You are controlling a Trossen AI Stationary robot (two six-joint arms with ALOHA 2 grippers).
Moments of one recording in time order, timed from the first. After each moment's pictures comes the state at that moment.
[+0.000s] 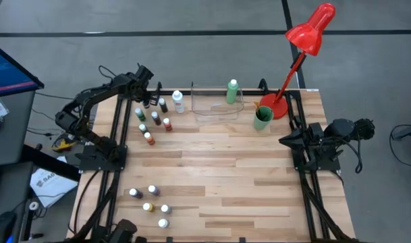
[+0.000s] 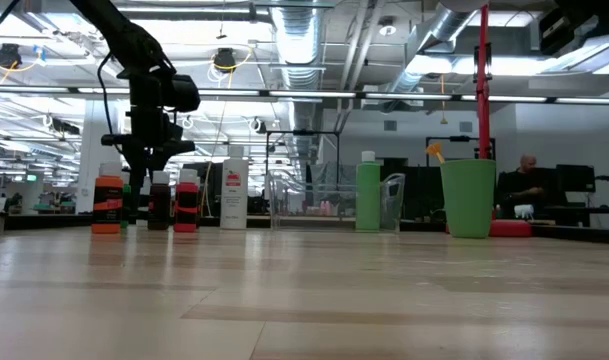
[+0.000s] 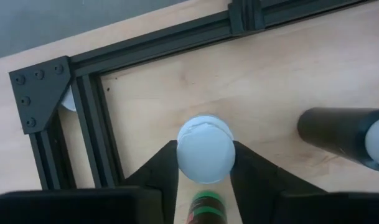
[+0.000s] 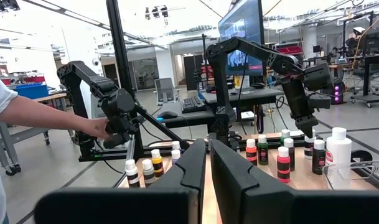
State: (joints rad) left arm 1.02 1.50 1.00 -0.77 -0.24 -0.26; right arm 0.40 0.03 0.38 -0.20 0.29 0.08
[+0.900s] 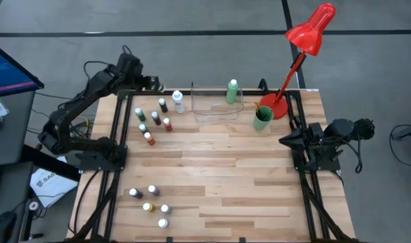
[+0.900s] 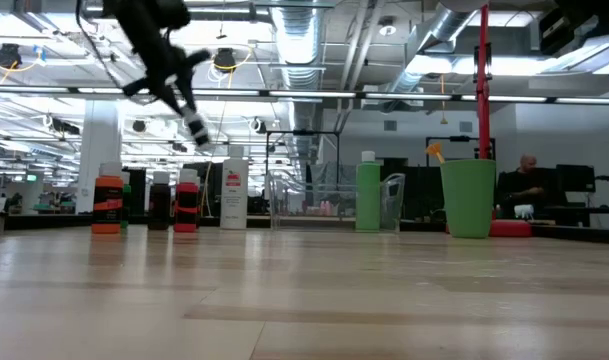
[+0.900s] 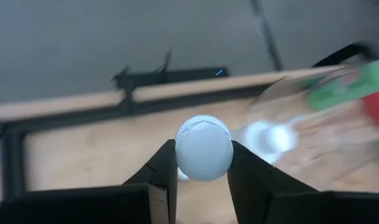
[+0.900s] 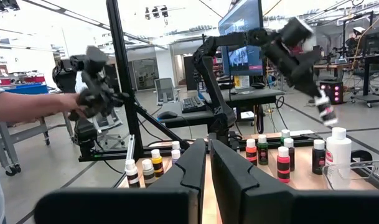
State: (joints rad) left arm 0.93 1.21 1.16 -0.76 -0.02 -0.46; right arm 0.40 0.03 0.38 -0.20 0.29 0.08
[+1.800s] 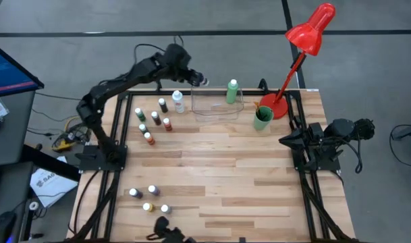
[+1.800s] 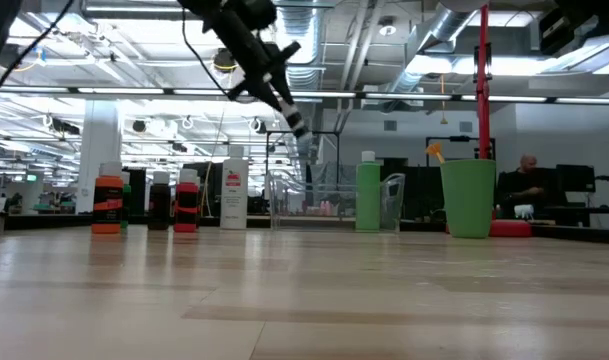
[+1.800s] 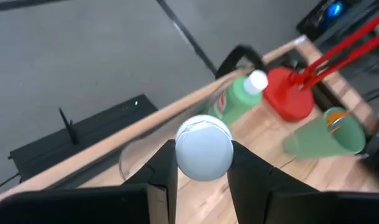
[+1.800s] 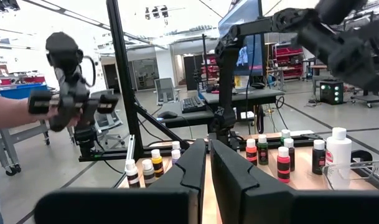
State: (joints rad) left arm 0.64 1.73 1.67 -0.65 -0.02 -0.39; right arm 0.40 0.03 0.38 -0.20 0.29 0.08
